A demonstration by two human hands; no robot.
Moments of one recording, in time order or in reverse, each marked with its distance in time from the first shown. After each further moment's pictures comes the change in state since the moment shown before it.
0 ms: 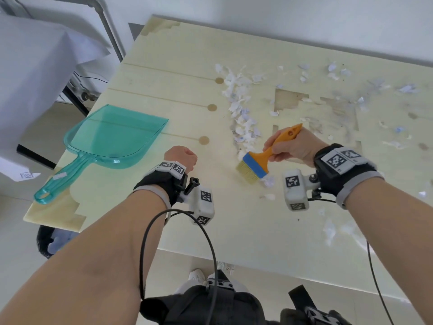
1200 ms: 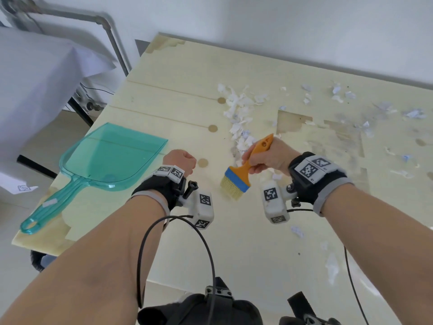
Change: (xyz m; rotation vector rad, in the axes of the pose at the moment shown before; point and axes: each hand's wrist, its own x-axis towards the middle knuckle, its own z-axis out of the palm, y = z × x) left_hand 0.041 0.031 -0.013 -0.091 0.055 -0.013; right_hand 0.051 -0.037 0.017 -0.156 -0.109 -0.031
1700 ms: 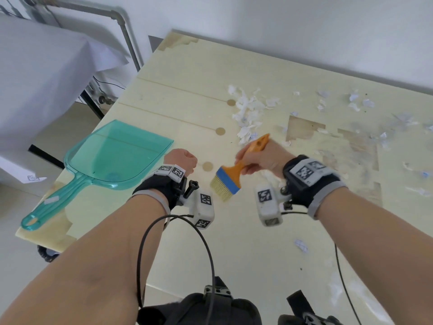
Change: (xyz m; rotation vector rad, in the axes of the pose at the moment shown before) left_hand 0.015 0.001 -0.004 -0.035 0.013 -0.057; right_hand 0.028 -0.011 0.010 0.099 -0.091 -0.009
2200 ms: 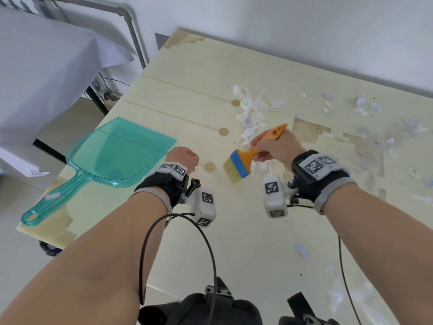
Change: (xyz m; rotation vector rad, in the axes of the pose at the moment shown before) left_hand 0.003 0.004 0.000 -0.003 0.023 -0.006; right_hand 0.011 -0.008 -0.019 0.026 0.240 -0.040
